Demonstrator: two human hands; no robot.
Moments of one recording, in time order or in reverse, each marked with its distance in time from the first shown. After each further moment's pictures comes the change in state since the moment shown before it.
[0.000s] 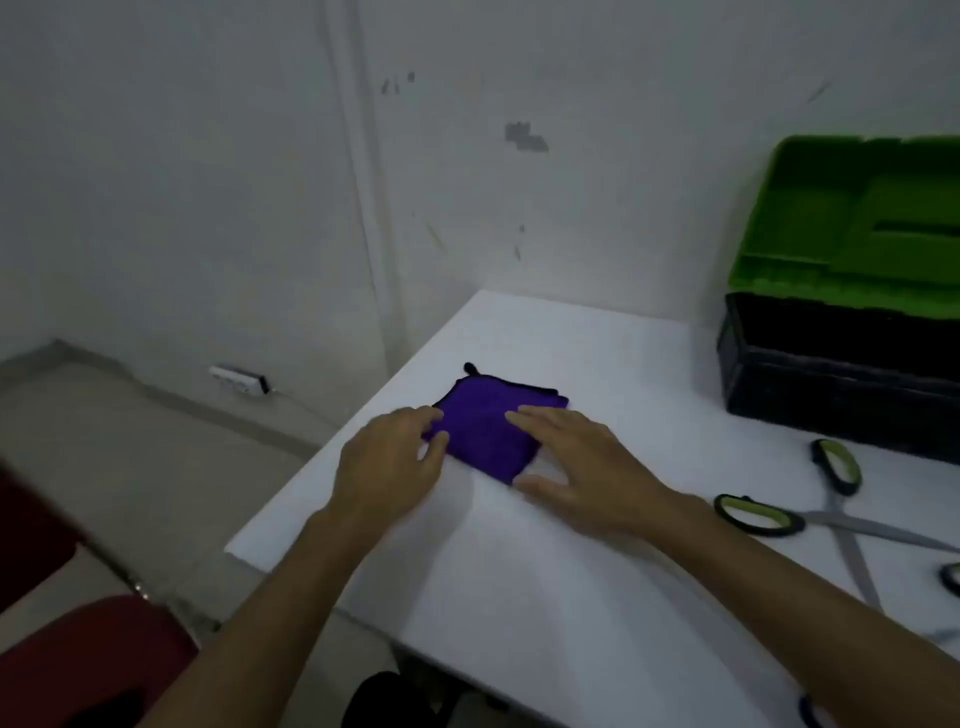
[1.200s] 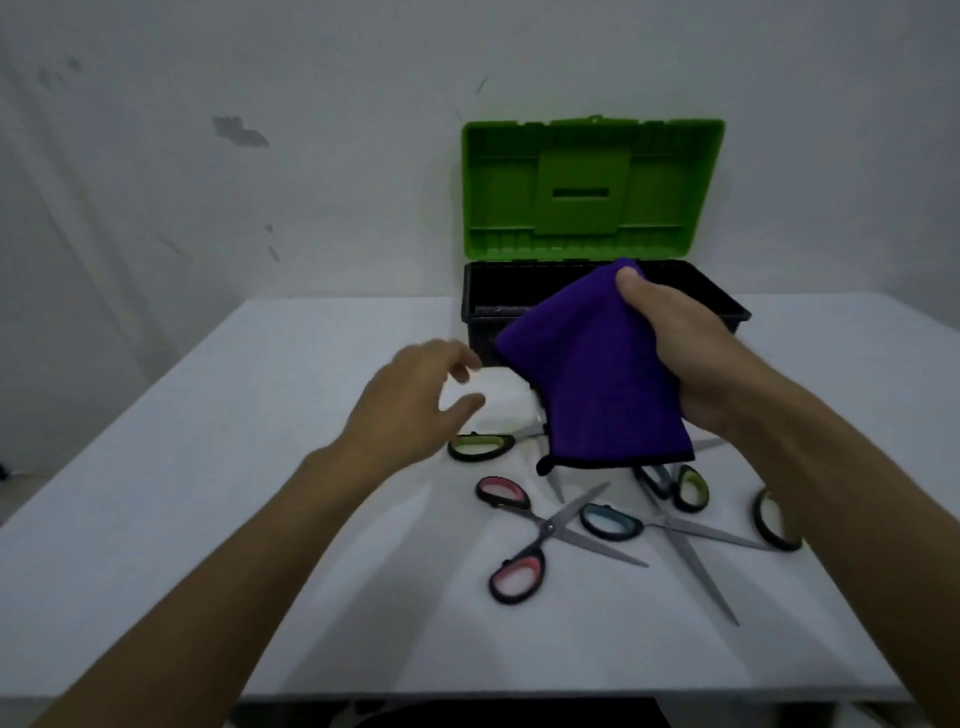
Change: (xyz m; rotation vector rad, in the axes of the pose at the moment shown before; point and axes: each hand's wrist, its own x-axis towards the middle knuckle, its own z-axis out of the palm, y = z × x) left_hand 0.009 0.247 0.038 -0.273 -0.182 0.534; right_hand -0.190 0.044 -0.206 0.997 0.619 0.589
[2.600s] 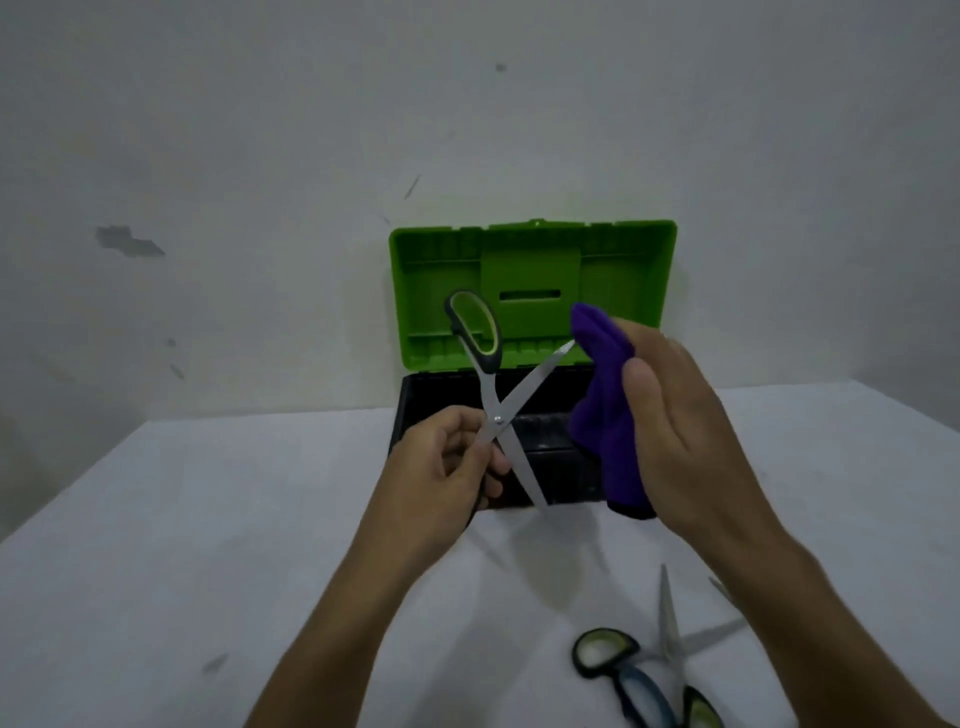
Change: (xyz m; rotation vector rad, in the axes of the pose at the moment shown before) left_hand 0.116 0.053 0.032 -0.793 0.010 -0.209; right_hand 0.084 0.008 -0.055 -0.557 0.285 -0.671
